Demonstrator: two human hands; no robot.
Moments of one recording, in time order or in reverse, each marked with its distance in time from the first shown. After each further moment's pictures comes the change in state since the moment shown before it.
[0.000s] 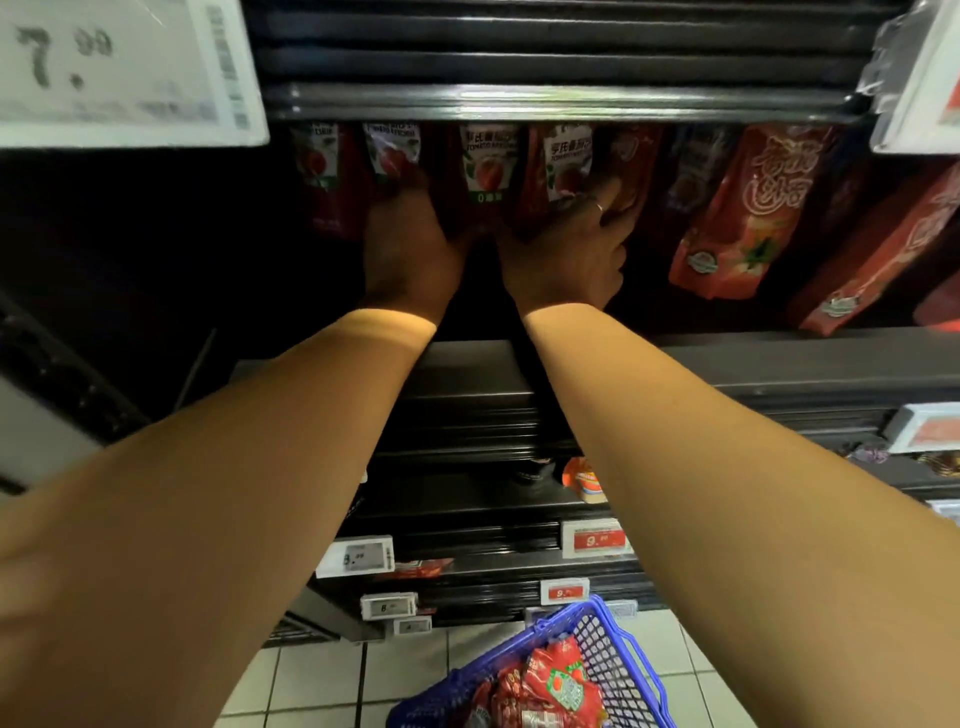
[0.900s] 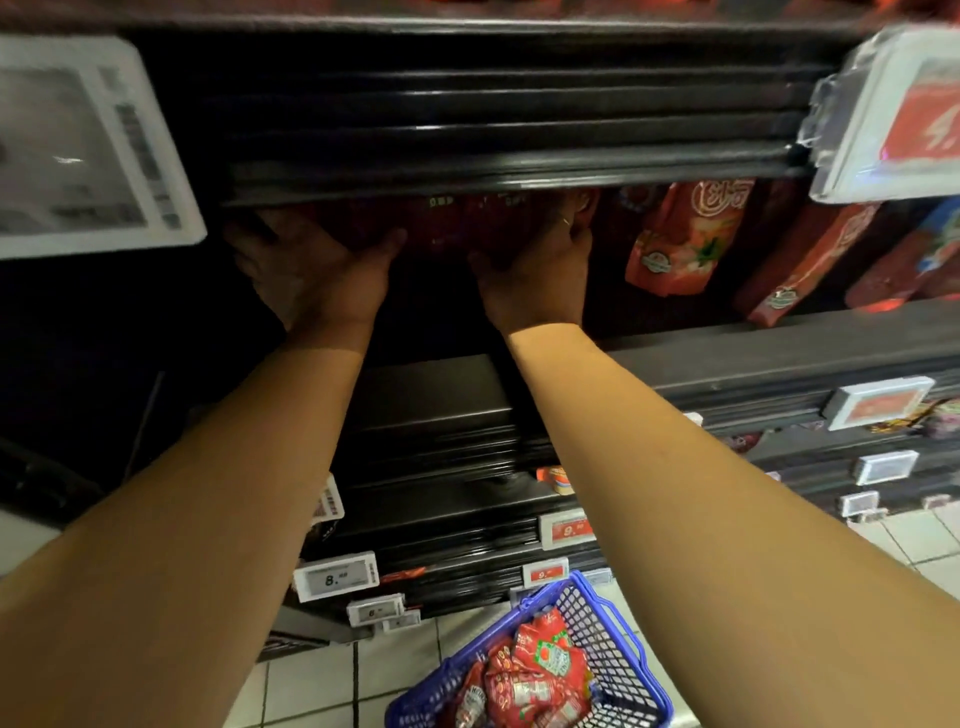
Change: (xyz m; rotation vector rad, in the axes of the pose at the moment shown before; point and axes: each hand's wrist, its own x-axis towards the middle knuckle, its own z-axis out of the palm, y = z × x) left_hand 0.000 -0.025 -0.011 -0.051 0.124 -0.397; right_hand 0.002 0.020 -0.018 0.083 -0.121 -0.149
